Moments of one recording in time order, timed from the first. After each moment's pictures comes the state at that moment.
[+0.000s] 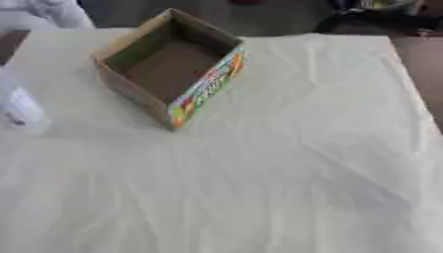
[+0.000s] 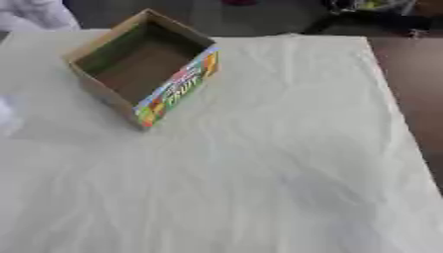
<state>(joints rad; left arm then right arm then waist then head) -0.18 0.32 0.39 -1.90 0.32 -0.04 0.15 -0.10 -0.38 -0.09 -1.98 -0.22 -0.04 -0.55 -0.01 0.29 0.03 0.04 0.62</state>
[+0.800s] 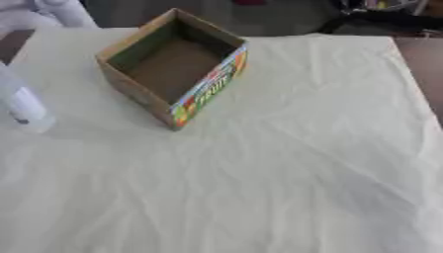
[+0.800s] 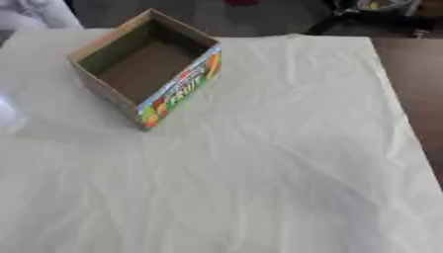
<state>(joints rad) -0.18 0.32 0.39 -1.90 0.32 -0.04 0.15 -0.10 -0.38 -0.09 -1.98 -0.22 -0.04 -0.54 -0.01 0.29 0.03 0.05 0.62</state>
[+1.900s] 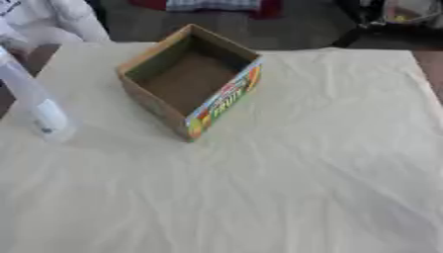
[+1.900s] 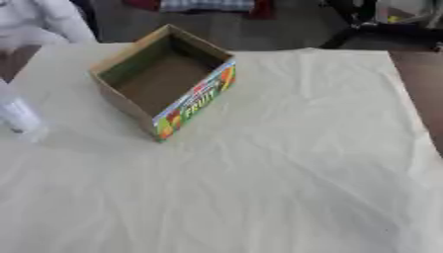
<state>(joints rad) -0.08 0.50 0.39 -1.78 0.26 -0.01 0.19 -0.10 -0.39 -0.11 -1.98 -0.22 -0.04 -0.57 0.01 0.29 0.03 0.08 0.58</state>
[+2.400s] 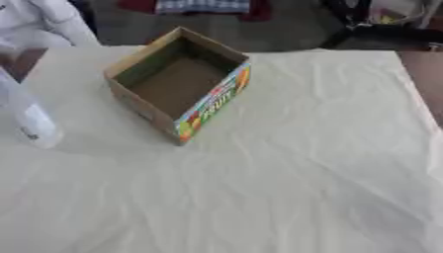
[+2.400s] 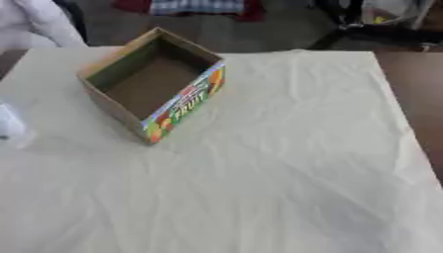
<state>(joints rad) -0.11 0.54 0.39 -1.63 0.30 0.00 0.12 -0.10 -0.39 -0.11 -1.98 -0.22 -0.03 -0.56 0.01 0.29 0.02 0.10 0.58</state>
